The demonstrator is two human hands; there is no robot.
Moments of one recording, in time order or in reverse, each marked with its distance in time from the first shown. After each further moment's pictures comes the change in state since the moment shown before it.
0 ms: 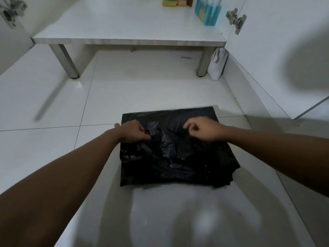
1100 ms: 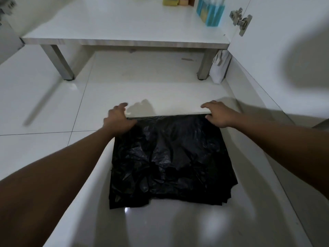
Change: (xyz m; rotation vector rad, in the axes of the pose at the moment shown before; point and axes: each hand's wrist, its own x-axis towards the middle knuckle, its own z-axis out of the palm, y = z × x) left_hand 0.057 -0.020 -0.016 -0.216 0.436 -0.137; right_hand 0.063 0.084 -0.051 -0.245 0.113 0.198
